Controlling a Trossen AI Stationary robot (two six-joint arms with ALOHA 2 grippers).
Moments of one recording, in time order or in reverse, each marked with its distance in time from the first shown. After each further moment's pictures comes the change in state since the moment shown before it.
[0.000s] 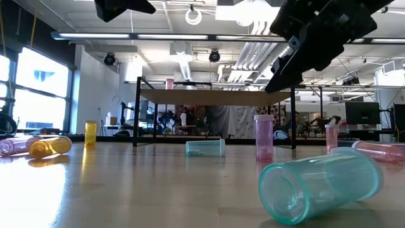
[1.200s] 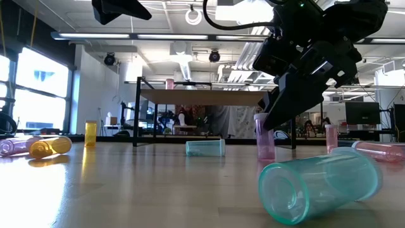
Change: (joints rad) left arm -0.002 0.000 0.000 -0.051 -0.001 0.002; right arm 0.009 0.293 0.001 0.228 -0.030 0.030
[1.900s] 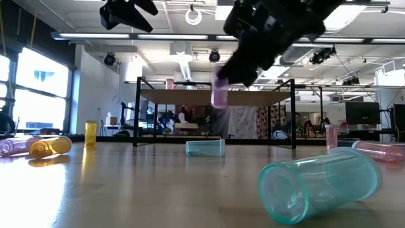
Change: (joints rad) left arm 0.152 -0.059 0.002 -0.080 0.001 0.125; right arm -0.099 -0.012 0.271 -0.166 -0.011 -0.048
